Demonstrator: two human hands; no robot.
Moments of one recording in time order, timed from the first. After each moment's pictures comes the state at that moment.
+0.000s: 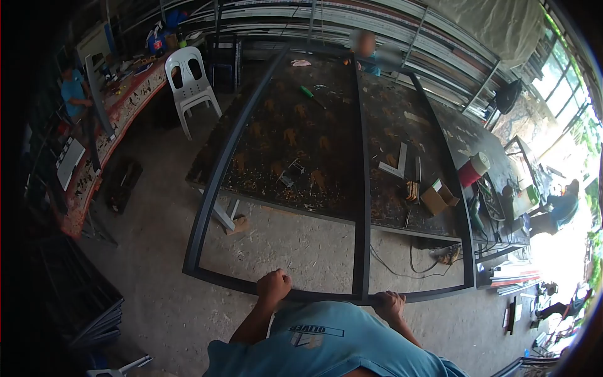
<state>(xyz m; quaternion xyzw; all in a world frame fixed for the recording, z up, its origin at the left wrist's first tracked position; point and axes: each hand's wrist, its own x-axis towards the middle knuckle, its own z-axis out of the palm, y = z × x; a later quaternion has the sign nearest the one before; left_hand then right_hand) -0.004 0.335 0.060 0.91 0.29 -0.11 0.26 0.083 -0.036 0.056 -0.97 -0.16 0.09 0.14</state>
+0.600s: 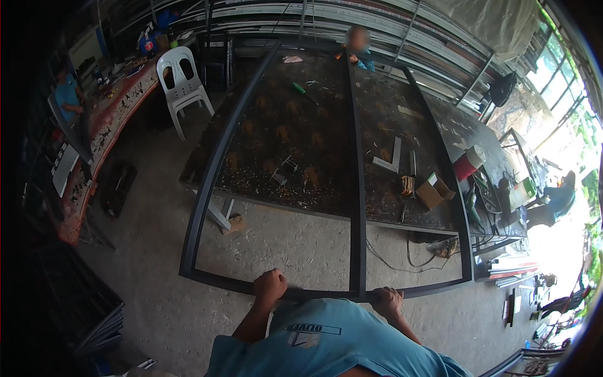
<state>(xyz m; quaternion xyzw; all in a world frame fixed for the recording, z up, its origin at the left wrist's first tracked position) -0.003 0.335 0.063 0.91 0.29 -0.12 0.25 0.083 -0.033 0.063 -0.97 -0.17 0.06 0.16</state>
